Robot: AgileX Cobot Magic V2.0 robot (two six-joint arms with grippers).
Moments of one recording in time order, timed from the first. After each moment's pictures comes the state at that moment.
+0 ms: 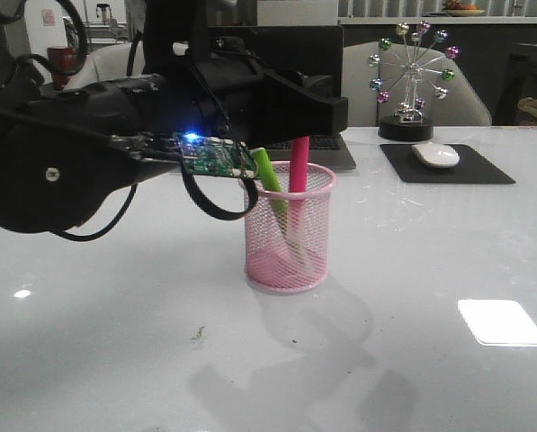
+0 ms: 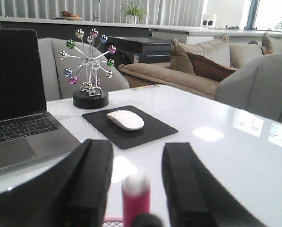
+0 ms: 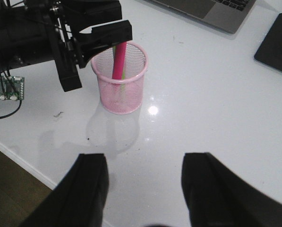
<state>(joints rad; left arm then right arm) -0.78 1.90 -0.85 -0.05 -1.02 -0.06 0.49 0.70 -0.72 0.01 0.64 0.00</state>
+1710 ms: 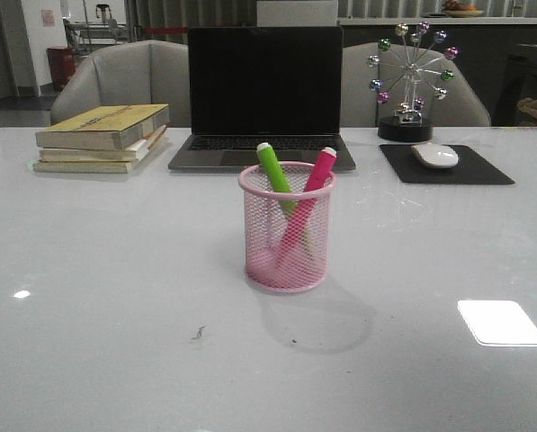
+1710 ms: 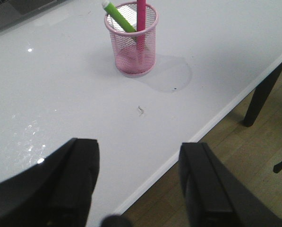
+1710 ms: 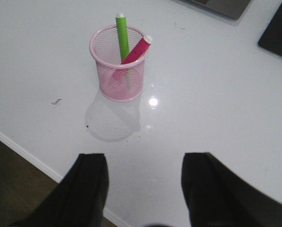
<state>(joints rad) -0.78 0.54 -0.57 0.06 0.68 -0.01 0.49 0.69 -0.66 0.01 0.63 0.00</state>
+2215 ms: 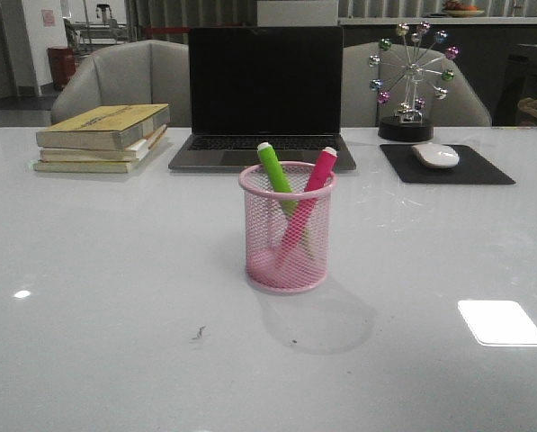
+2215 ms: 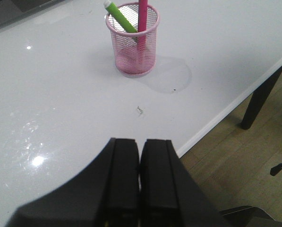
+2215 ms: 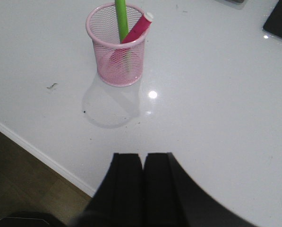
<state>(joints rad) -0.78 0.54 -0.57 0.06 0.68 -0.02 0.49 0.68 -0.59 0.01 0.60 0.00</state>
